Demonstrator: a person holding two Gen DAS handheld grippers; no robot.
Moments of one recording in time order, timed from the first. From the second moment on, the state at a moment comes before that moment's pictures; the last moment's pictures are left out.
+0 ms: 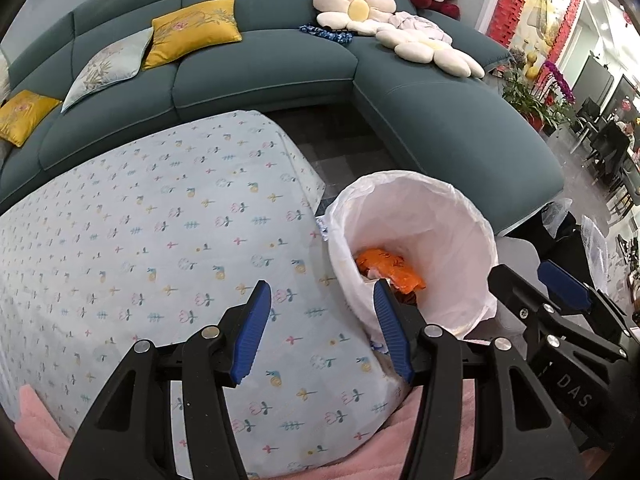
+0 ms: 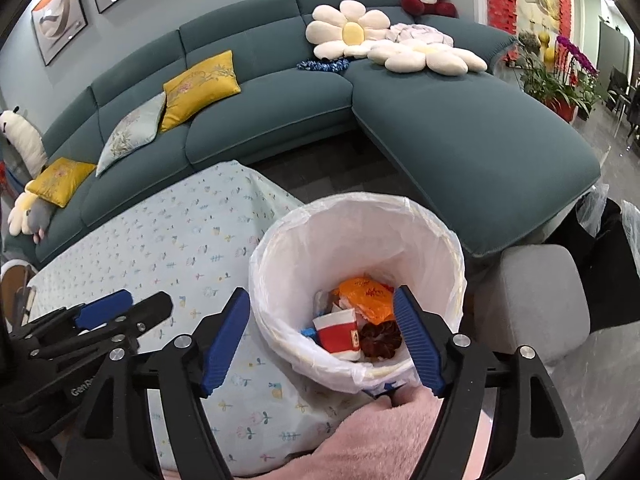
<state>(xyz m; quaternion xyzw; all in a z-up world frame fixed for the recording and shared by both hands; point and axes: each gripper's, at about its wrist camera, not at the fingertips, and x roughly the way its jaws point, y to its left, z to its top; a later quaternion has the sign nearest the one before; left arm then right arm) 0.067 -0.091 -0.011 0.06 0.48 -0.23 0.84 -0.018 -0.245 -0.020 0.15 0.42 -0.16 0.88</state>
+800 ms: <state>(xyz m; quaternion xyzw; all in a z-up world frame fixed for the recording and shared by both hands) 0.062 -0.058 -0.030 0.07 0.49 -0.18 0.85 -0.019 -0.218 -0.025 0.11 0.42 -0.15 0.89</state>
